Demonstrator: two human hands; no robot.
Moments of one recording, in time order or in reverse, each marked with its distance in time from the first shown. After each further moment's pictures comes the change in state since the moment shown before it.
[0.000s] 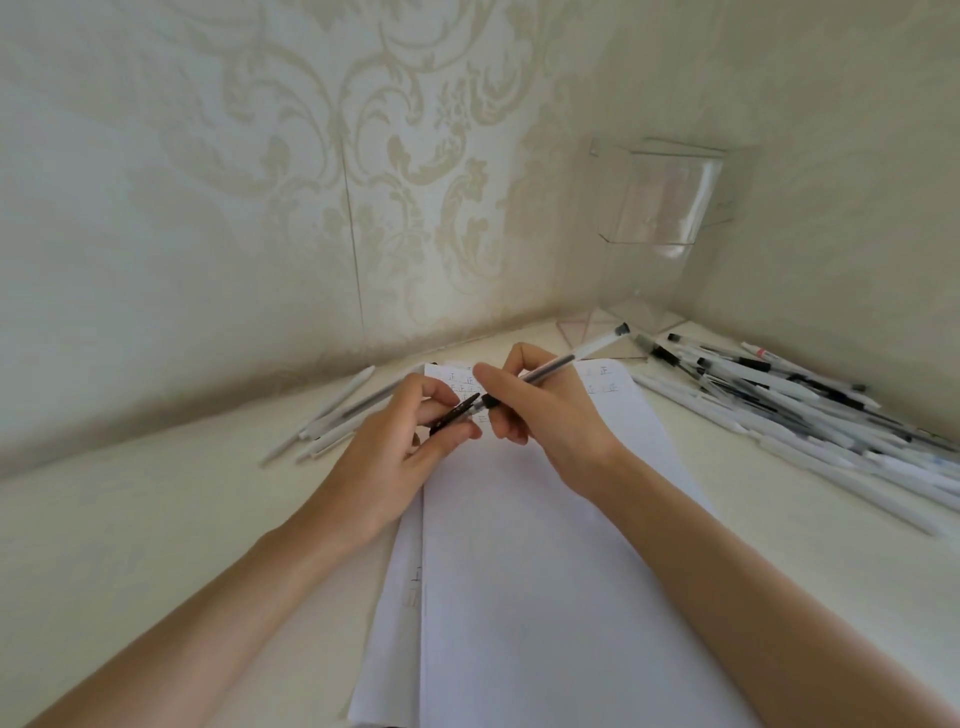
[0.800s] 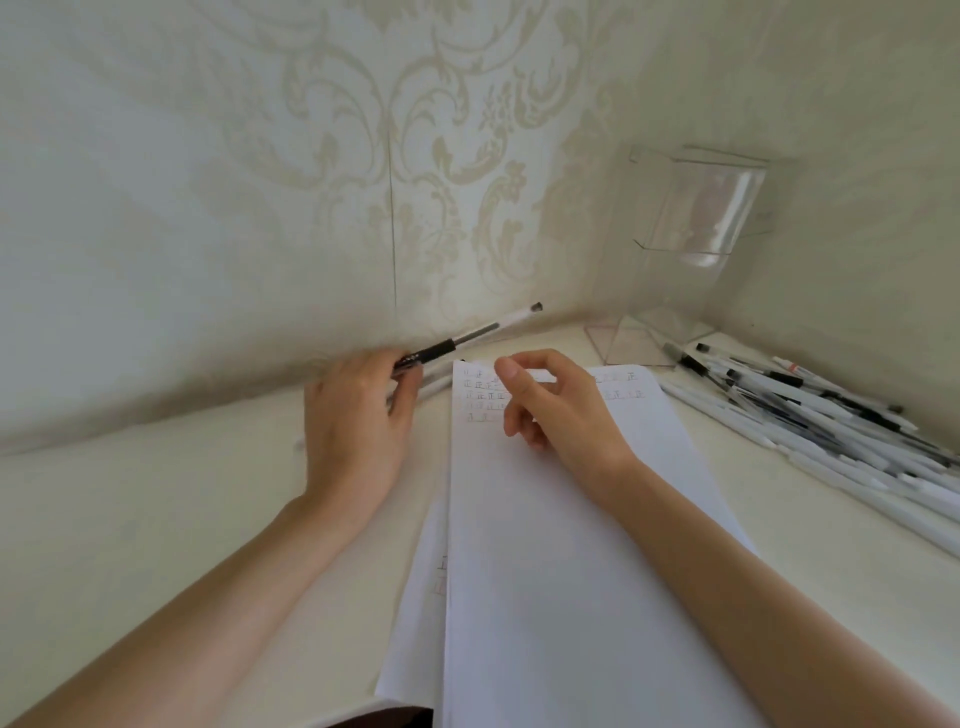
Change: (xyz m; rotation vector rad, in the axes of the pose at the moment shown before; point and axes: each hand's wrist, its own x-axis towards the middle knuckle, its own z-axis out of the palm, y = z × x) left_hand 0.009 -0.026 -0.019 0.613 0.516 0.012; right_hand -0.001 0.002 0.006 -0.187 0.031 0.104
